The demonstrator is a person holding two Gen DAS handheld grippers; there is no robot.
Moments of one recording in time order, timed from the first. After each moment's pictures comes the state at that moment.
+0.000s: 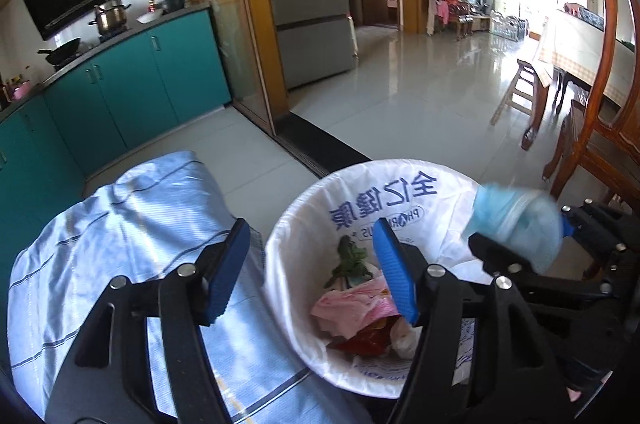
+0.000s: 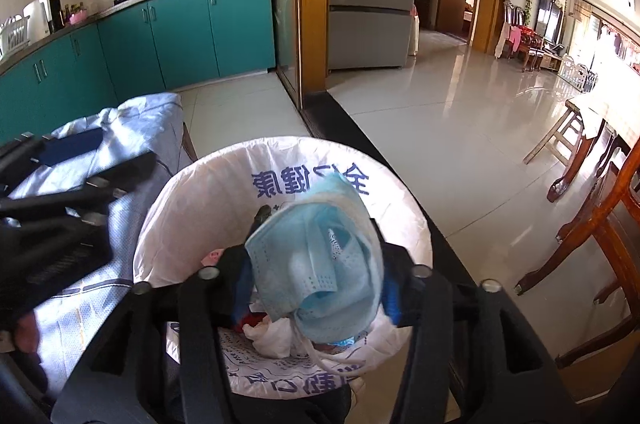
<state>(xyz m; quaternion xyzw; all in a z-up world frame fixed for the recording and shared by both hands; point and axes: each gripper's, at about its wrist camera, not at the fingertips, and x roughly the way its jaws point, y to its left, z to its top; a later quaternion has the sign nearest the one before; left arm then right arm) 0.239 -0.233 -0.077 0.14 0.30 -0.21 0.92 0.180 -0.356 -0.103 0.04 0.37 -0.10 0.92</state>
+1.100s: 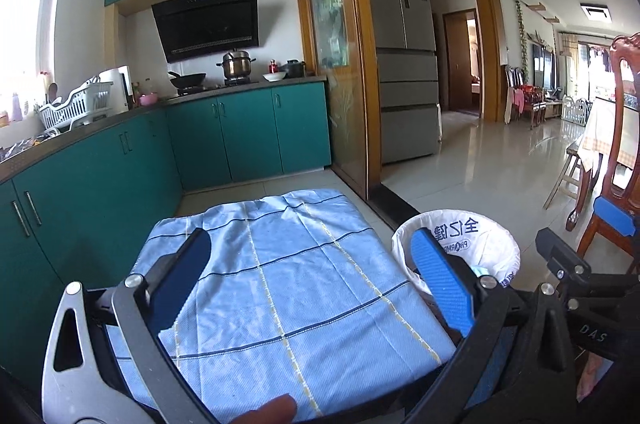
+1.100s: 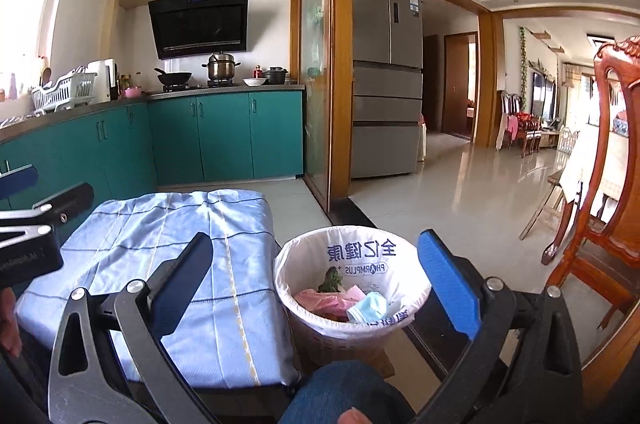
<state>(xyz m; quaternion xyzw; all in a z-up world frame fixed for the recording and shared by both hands) 0.011 -0.033 0.041 0.06 0.16 -0.06 0.98 -0.029 -0.223 0.021 0.00 0.16 -0.08 0.98</state>
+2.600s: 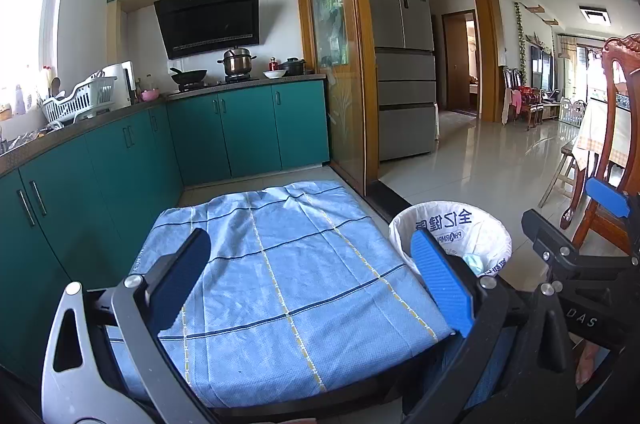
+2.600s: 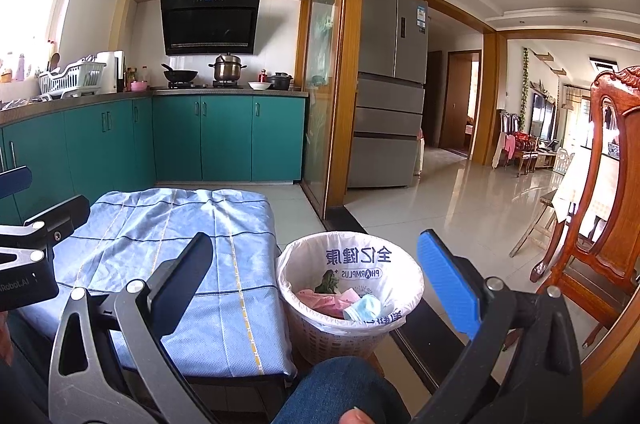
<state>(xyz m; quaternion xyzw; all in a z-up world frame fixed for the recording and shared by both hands) -0.009 -0.022 0.036 0.06 0.17 -0.07 0.98 -0.043 -0.200 0.022 -0.02 0.15 -0.08 0.98</state>
